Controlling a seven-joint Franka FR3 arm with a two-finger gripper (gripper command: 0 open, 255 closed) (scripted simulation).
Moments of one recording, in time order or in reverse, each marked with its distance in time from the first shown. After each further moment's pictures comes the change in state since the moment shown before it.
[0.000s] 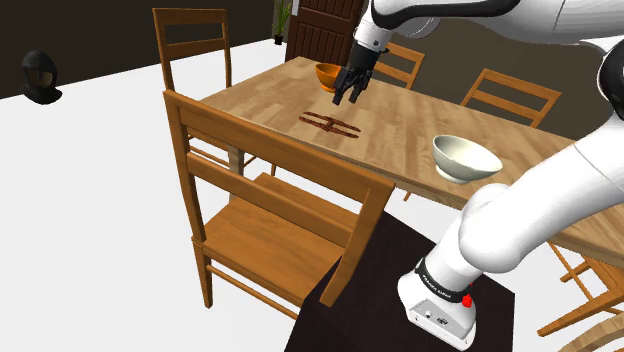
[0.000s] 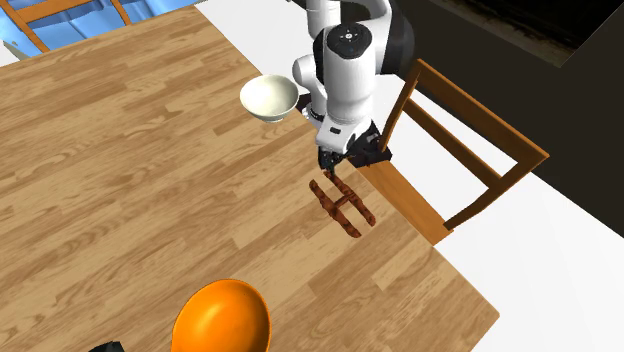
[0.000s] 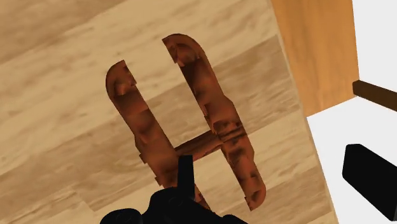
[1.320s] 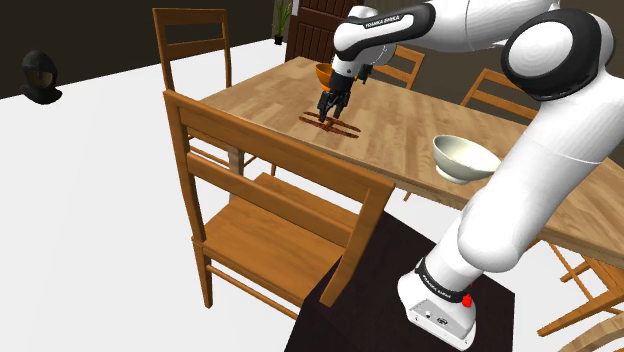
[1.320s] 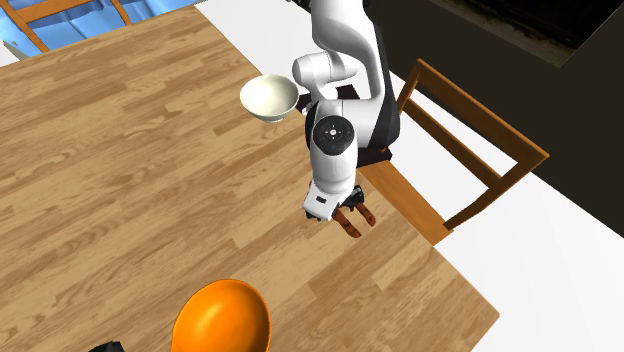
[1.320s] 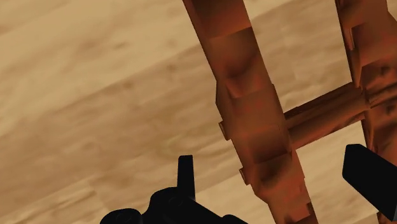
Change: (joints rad) arm -0.021 0.344 -0.062 0.129 0.050 0.136 -0.153
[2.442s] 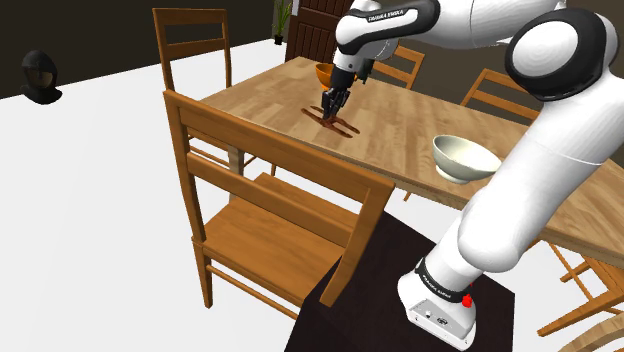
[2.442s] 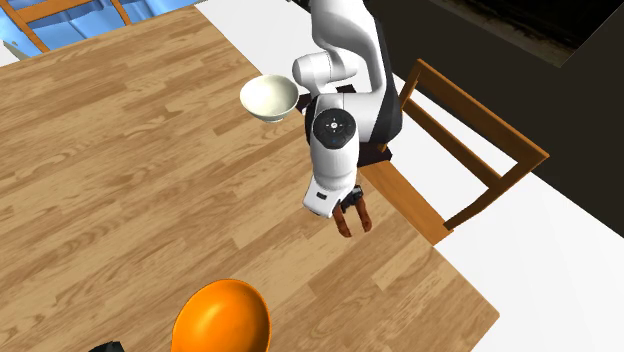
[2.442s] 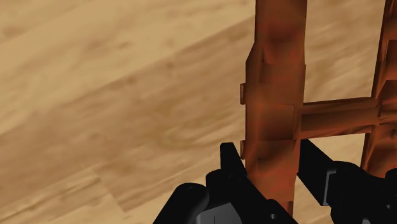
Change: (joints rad) arm 0.001 -0.014 0.000 0.024 -0.006 -0.037 0.007
